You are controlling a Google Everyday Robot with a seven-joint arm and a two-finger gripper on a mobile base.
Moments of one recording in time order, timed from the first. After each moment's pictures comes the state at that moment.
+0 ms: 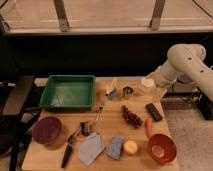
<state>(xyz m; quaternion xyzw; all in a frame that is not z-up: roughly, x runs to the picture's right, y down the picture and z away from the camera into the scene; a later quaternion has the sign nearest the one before) 0.245 0.009 0.725 -0.24 -0.12 -0.01 0.96</state>
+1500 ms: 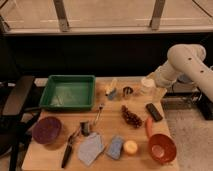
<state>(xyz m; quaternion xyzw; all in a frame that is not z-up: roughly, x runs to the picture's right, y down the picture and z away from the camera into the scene) 0.246 0.010 0.725 -0.24 -0.12 -0.01 0.96</state>
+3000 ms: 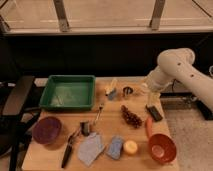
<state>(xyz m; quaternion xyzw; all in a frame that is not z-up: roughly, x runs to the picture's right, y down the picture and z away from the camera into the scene) 0.202 0.045 0.736 -0.25 -0.11 -0.05 0.96</state>
